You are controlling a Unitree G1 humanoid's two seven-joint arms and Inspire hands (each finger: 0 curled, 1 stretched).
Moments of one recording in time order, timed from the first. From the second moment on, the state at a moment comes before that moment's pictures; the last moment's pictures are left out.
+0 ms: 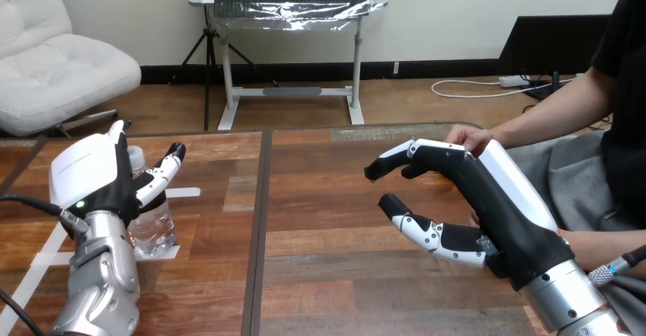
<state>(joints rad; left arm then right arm) -0.42 0.43 -0.22 0.63 0.61 0.27 0.36 0.13 -0.36 0.05 -0.26 -0.26 -0.31 0.20</state>
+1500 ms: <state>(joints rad) -0.42 0.42 -0.22 0.64 0.59 0.22 0.36 0.13 -0.36 0.05 -0.27 -0.26 -0.31 0.20</state>
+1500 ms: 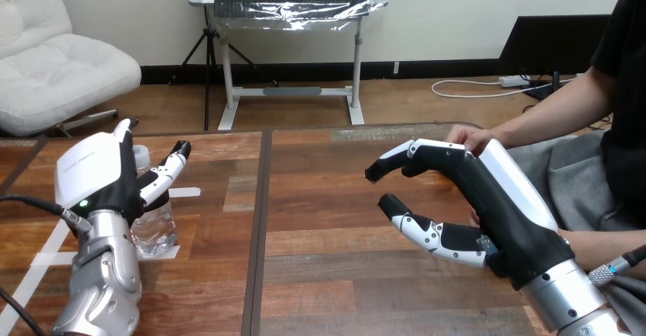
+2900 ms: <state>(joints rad) -0.43 0.38 -0.16 0.72 0.51 0.12 0.51 0.13 -0.36 0.04 -0.27 -0.26 -0.30 0.20</state>
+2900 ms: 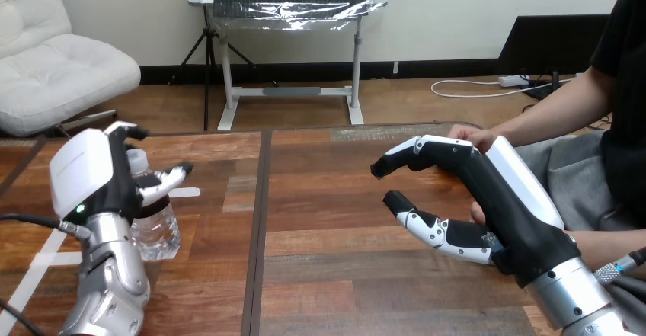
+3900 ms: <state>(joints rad) -0.44 0.37 -0.14 0.85 0.48 0.04 0.61 0.13 -0.36 0.04 -0.27 -0.26 -0.31 0.20</state>
